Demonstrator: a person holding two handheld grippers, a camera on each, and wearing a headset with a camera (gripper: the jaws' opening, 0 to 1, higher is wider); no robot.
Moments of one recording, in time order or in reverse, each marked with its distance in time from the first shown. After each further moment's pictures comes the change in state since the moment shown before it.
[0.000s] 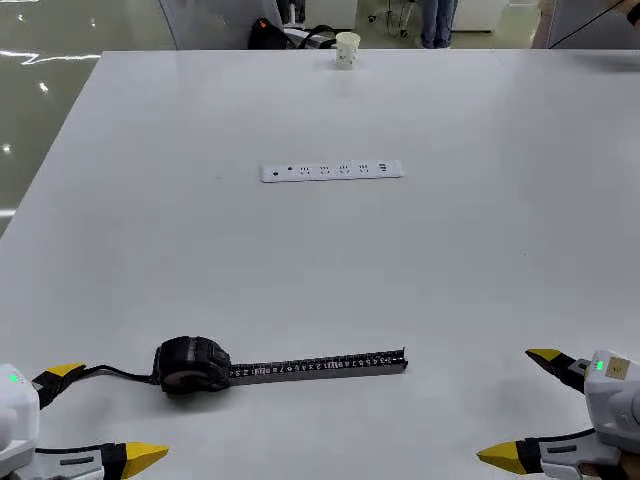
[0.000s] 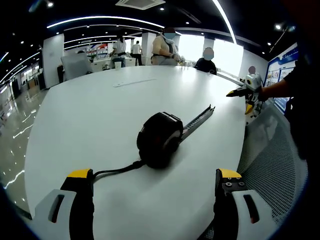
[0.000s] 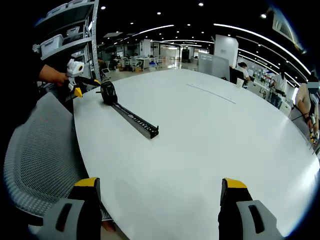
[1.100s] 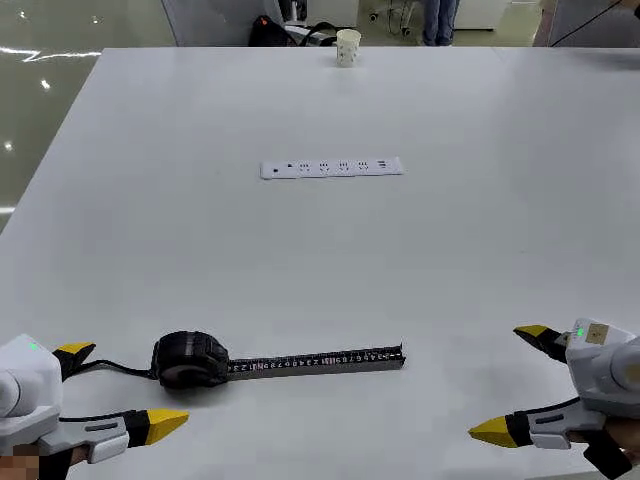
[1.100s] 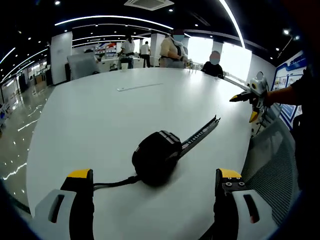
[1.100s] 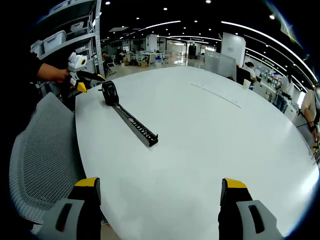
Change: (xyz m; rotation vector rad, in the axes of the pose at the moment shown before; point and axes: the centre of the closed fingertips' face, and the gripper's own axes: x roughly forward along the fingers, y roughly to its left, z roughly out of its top) left arm 0.012 -0.009 0.029 -0.051 -0.004 0.058; right arm 0.007 -0.007 0.025 -0.046 0.046 0.048
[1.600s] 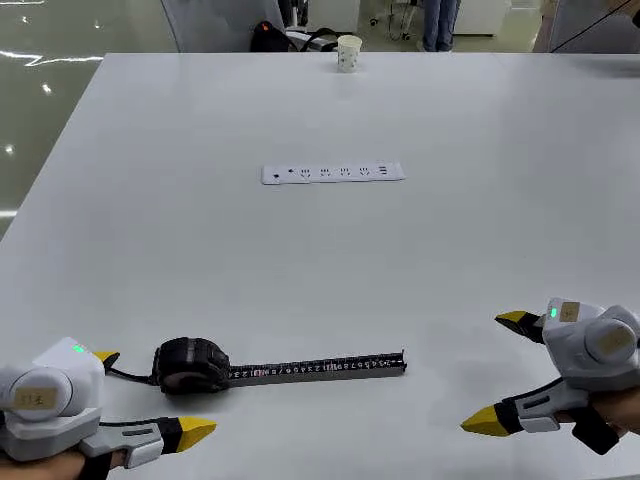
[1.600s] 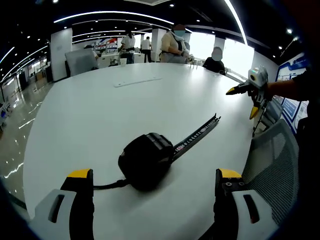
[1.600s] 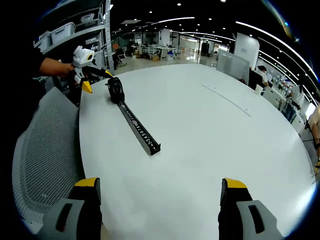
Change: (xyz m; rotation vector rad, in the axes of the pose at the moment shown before) left arm 0.016 -0.015 0.003 -0.010 0.039 0.014; right arm 0.011 -0.004 0.023 -0.094 0.059 0.065
